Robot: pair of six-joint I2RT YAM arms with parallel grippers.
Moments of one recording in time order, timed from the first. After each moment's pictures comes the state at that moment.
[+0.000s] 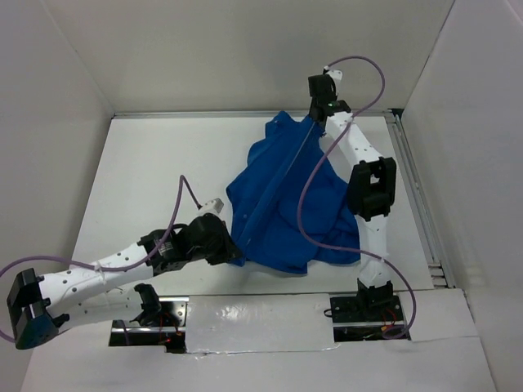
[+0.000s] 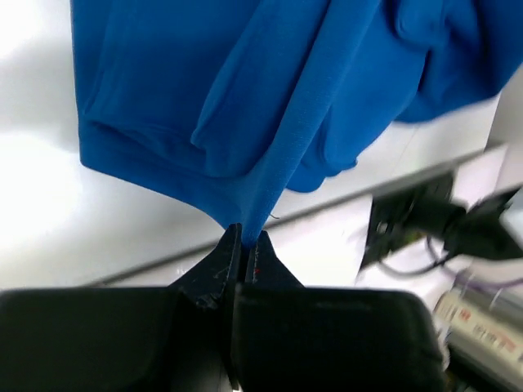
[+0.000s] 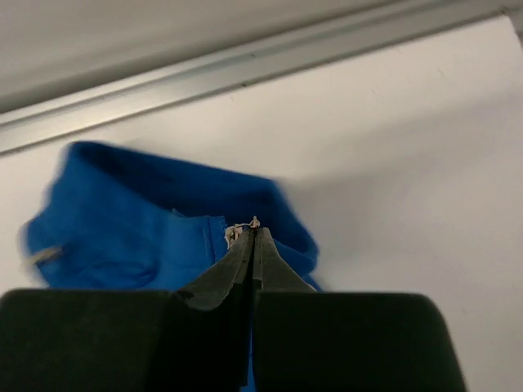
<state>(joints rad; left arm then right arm) -1.01 0.97 0.72 -0.57 -0.10 -1.14 0.24 2.24 2.12 -0.49 0.47 0.31</state>
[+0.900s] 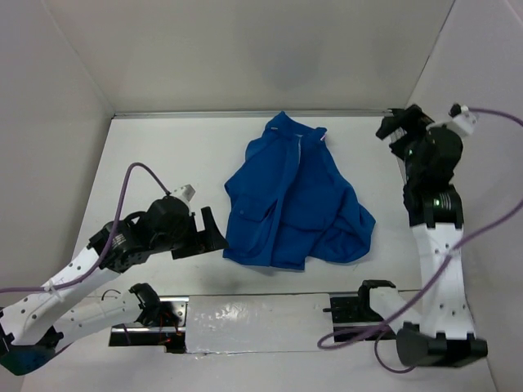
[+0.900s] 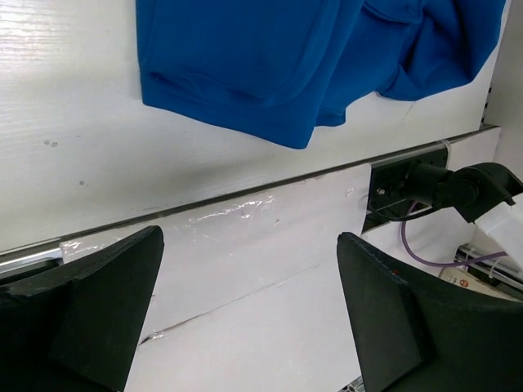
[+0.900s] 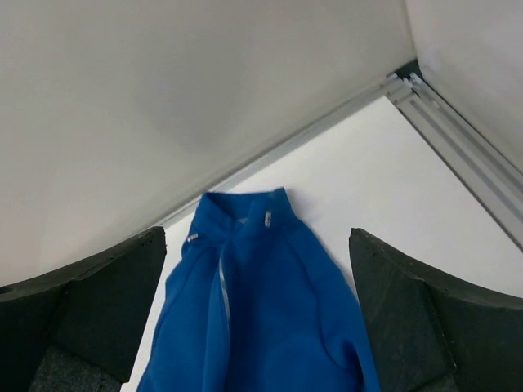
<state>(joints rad) -0.82 0.82 0.99 -0.99 -0.02 -0.97 -0.06 1.03 1.31 -0.40 0.18 0.53</state>
